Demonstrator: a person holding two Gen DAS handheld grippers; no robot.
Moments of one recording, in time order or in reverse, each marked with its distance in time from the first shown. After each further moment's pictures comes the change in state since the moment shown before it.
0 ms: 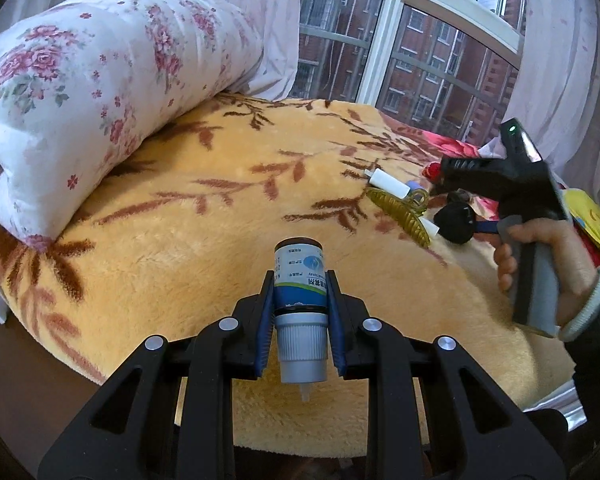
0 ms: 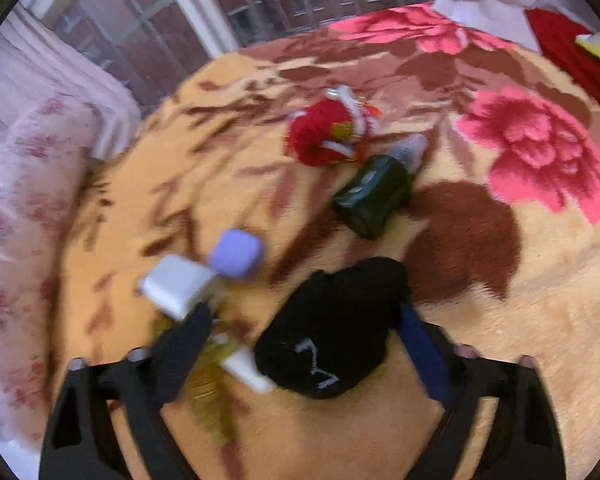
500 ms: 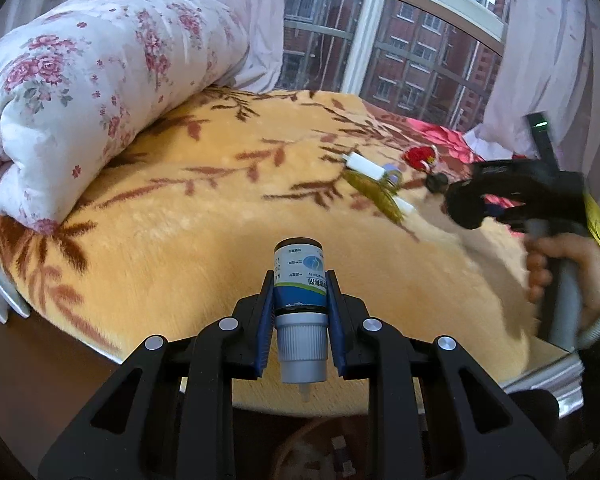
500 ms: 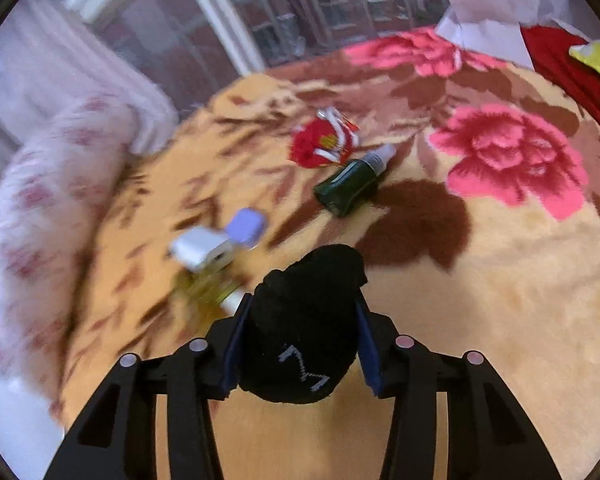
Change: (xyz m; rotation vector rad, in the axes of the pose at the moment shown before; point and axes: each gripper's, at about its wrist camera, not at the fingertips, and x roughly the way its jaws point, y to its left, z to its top) left arm -0.025 -0.019 -0.014 0.037 0.046 -0.032; right arm -0.073 -0.037 -0.032 -0.096 -0.070 0.199
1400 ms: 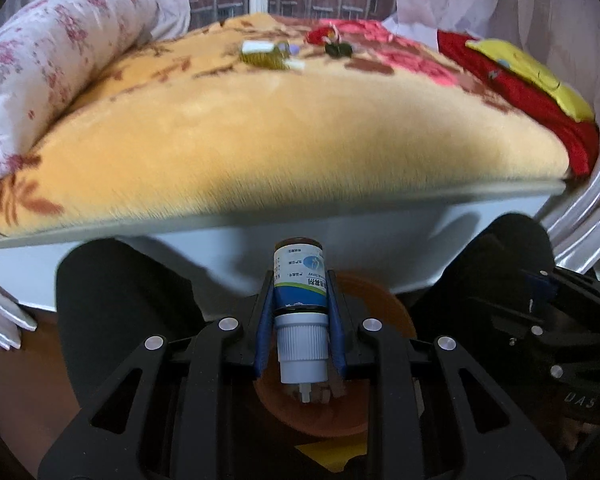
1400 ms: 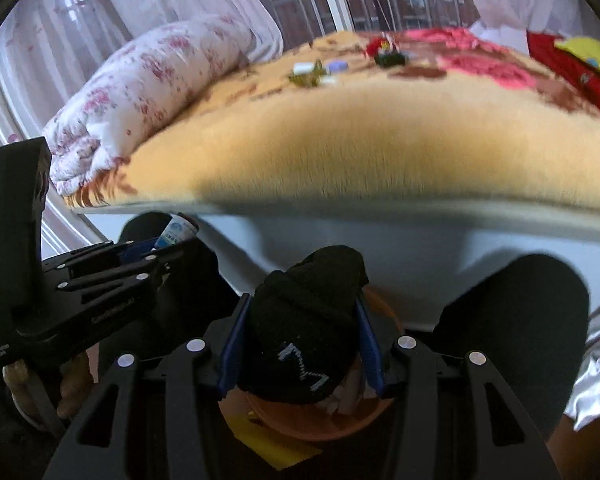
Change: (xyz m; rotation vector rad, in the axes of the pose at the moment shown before) left arm -0.029 -0.059 -0.116 0.268 0.244 -0.078; right arm -0.119 -0.014 -0.281 -0.252 0.047 0.101
